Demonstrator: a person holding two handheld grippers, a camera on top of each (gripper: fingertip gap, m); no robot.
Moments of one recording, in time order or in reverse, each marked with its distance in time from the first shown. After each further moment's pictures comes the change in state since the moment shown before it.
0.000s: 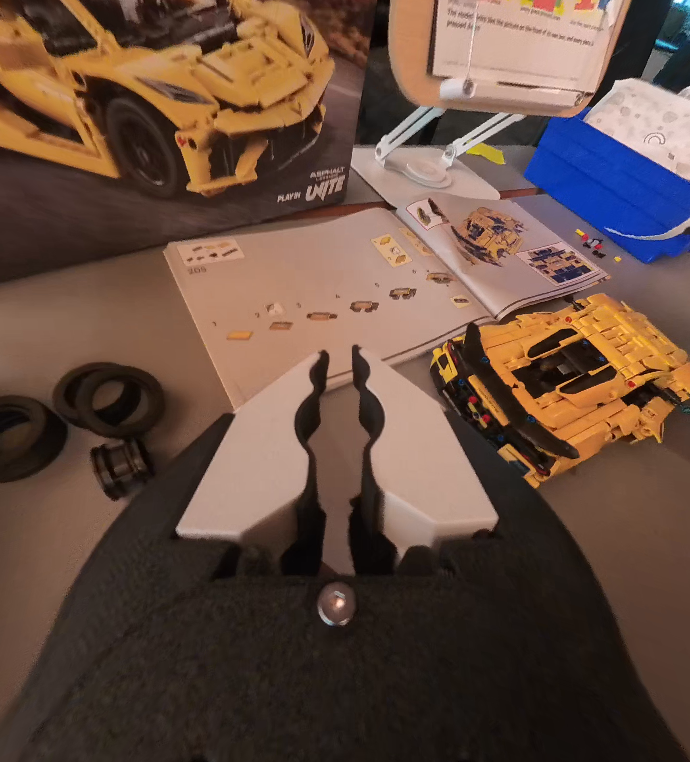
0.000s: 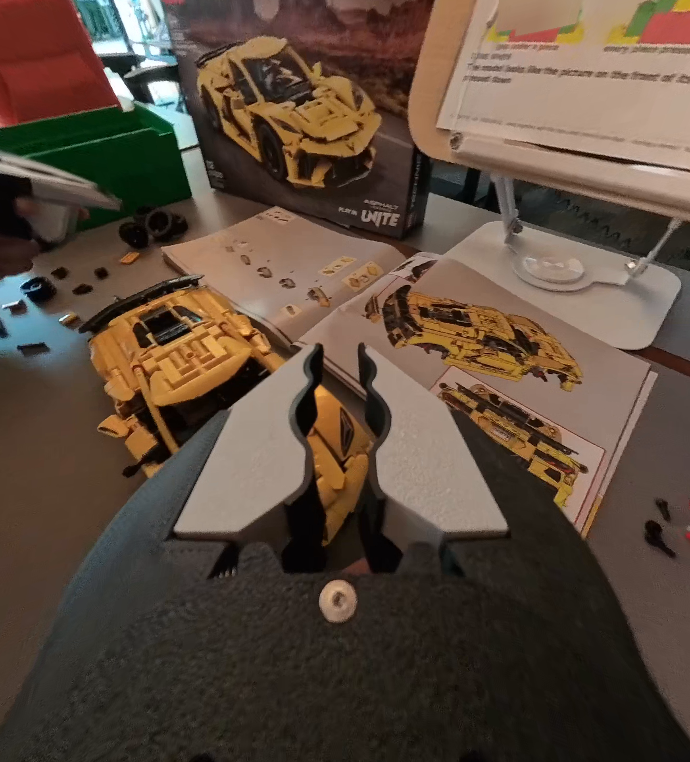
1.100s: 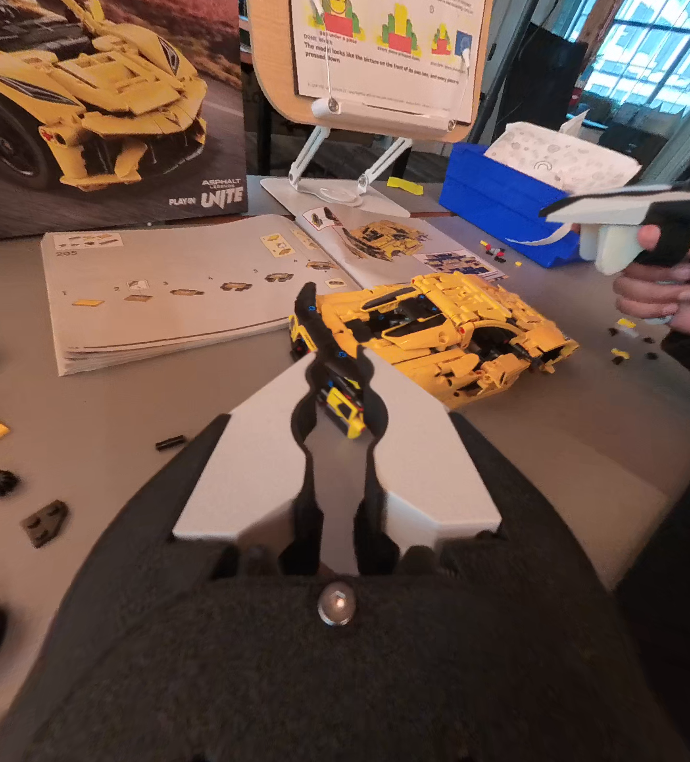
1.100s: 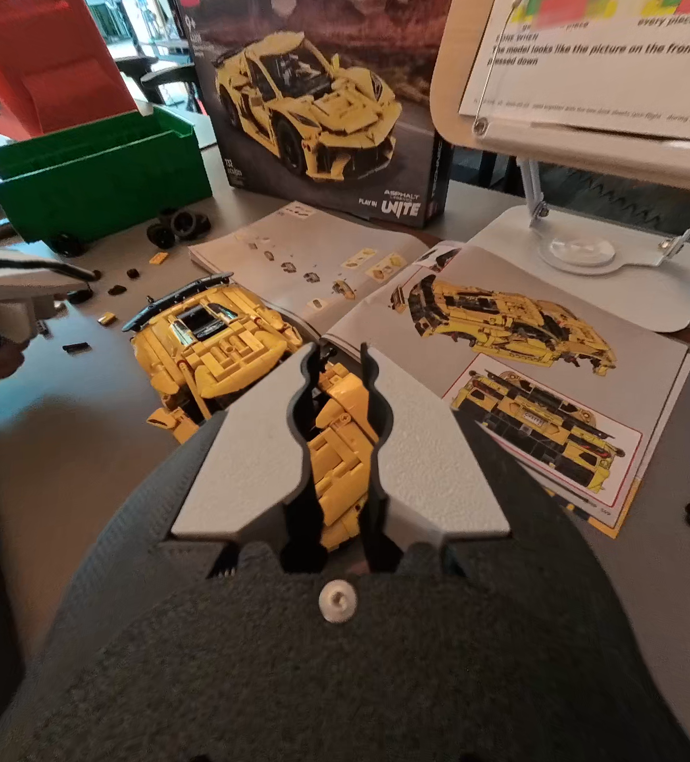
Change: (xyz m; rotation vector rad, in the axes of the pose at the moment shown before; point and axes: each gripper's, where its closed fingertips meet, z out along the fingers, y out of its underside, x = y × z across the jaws) left arm 0.117 0.039 -0.026 0.167 0.022 0.040; right arm -0.020 0.001 -0.008 -0.024 -0.026 0.043
